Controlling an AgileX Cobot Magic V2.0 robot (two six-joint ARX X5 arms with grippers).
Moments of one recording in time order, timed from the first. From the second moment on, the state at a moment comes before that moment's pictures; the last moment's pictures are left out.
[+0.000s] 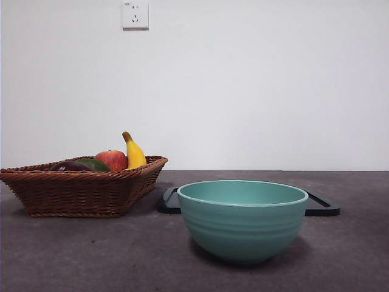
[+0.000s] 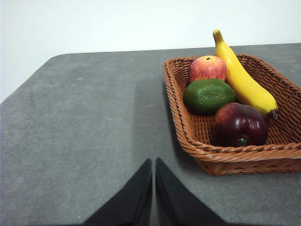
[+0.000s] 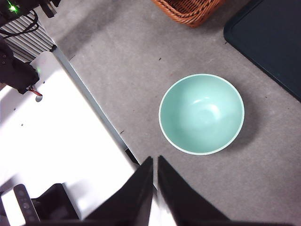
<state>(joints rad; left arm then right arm) 0.08 0.00 0.04 -0.18 0.13 0.06 0.58 0.98 1.18 -1.11 -0.45 -0.03</state>
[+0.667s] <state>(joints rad) 0.08 0.00 0.04 -0.18 0.13 0.06 0.11 0.65 0.89 -0.57 -0.53 -0.11</state>
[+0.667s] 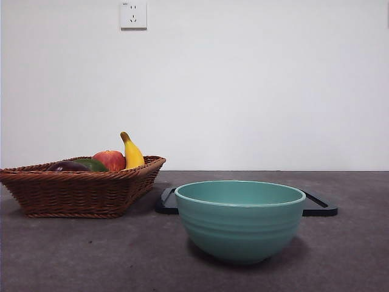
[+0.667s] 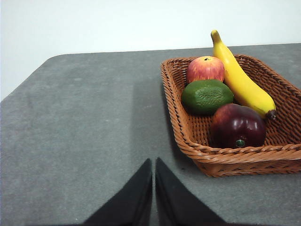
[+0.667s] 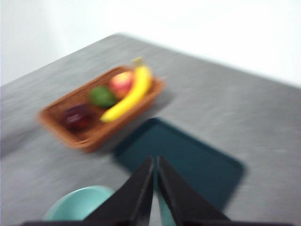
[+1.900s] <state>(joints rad) 0.08 0.00 0.04 -0.18 0.13 0.06 -0.04 0.00 0.02 -0.15 -0.11 0.00</state>
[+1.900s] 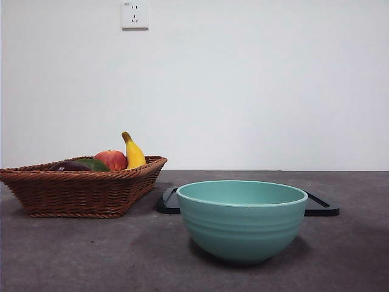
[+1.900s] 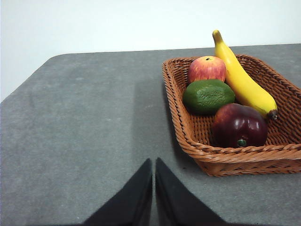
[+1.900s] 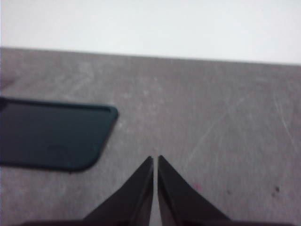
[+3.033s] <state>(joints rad) 0.08 0.00 0.04 -0.18 0.13 0.06 -0.04 0.01 0.02 -0.16 -0.10 0.00</state>
